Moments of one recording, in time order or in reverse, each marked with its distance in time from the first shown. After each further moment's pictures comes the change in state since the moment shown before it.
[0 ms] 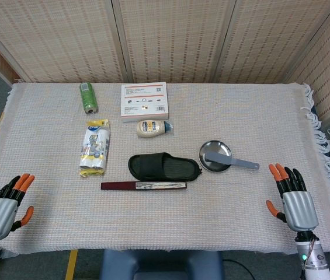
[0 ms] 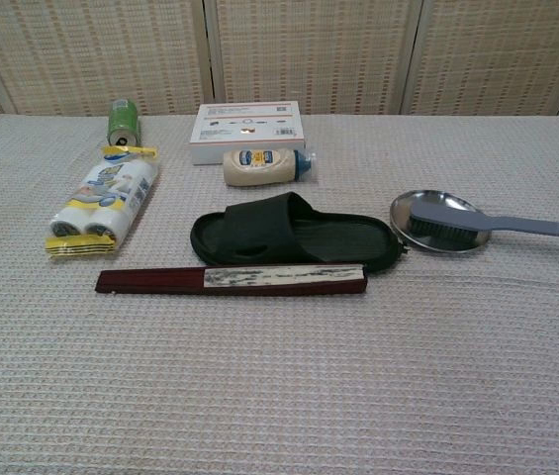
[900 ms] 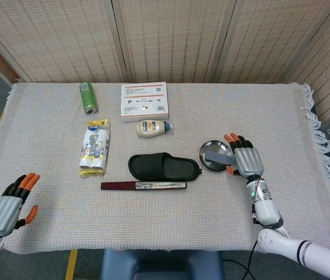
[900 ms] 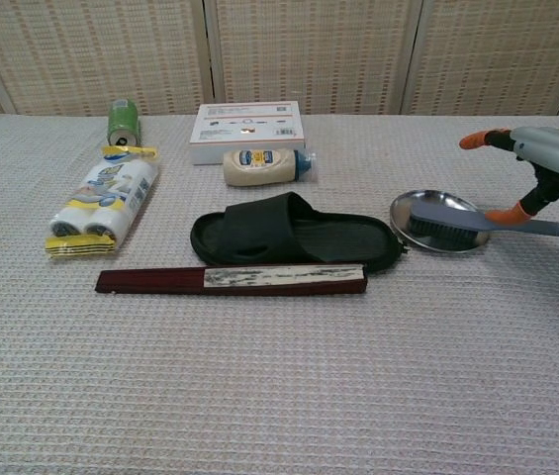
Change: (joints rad) left arm -0.028 0.005 0.003 0.008 -0.003 -0.044 -0.049; right arm 0.471 -0.224 0.254 0.193 0.569 -0.551 -0.251
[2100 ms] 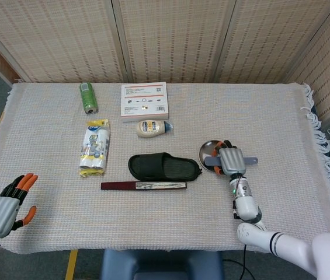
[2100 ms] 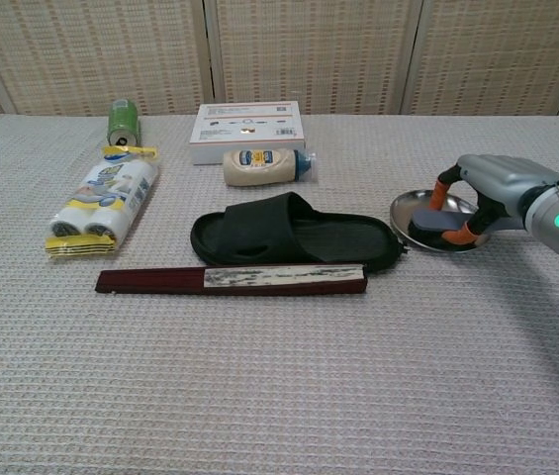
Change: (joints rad) left arm 0.006 0.010 0.007 0.004 0.020 0.024 -0.030; right arm 0.110 -0.183 -0.045 0.211 0.055 0.025 -0.017
